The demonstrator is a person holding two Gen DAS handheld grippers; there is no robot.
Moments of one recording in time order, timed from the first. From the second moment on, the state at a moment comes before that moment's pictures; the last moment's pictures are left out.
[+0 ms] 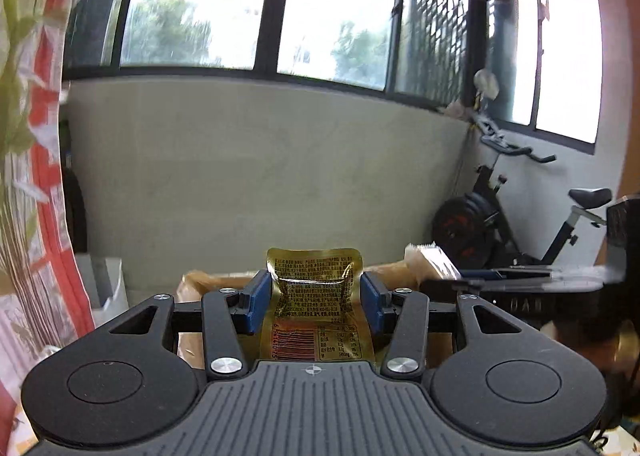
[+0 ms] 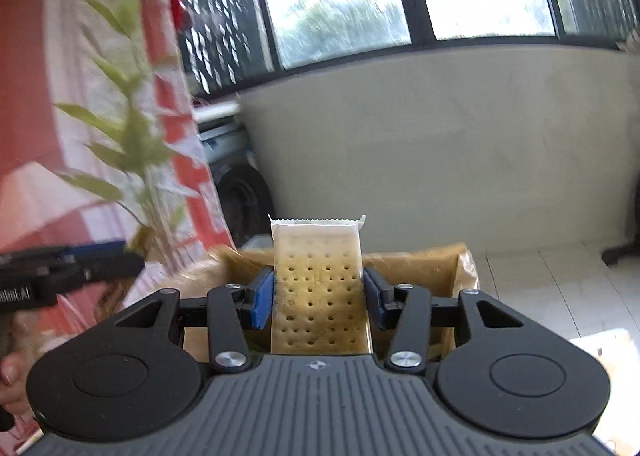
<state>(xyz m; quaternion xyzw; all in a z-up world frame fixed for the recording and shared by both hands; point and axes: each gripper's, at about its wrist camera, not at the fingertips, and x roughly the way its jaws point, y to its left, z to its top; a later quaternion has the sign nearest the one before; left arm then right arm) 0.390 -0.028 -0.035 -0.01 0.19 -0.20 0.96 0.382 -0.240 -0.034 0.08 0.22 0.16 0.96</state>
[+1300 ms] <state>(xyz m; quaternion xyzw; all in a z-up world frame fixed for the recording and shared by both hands) 0.308 0.035 -0.068 -0.01 0.23 -0.14 0.96 0.273 -0.268 -0.055 -0.01 0.20 0.18 0.96</state>
